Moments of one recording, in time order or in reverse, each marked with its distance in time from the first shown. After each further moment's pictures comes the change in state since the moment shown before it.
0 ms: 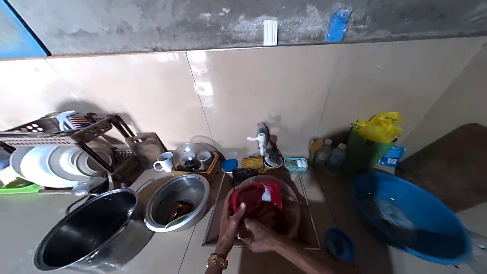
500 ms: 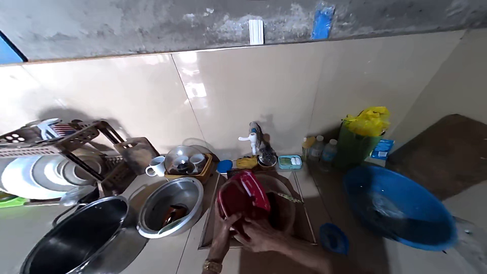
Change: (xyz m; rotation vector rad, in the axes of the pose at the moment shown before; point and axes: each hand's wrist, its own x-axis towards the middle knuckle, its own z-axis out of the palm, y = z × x) left_hand -0.011 -0.009 0.006 -0.173 0.072 -0.264; right_hand -0.002 0.021 0.004 -0.360 0.042 -0.124
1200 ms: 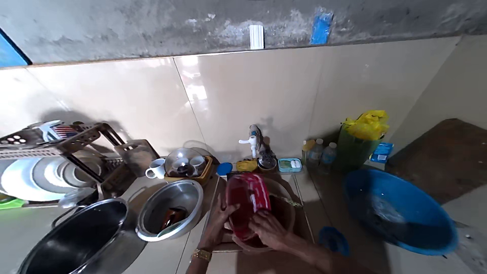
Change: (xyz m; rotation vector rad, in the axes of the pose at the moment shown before) left_hand 0.019 0.046 -0.009 0.202 -0.148 -0.196; right_hand -0.012 0.039 0.016 -0.234 0.380 -0.204
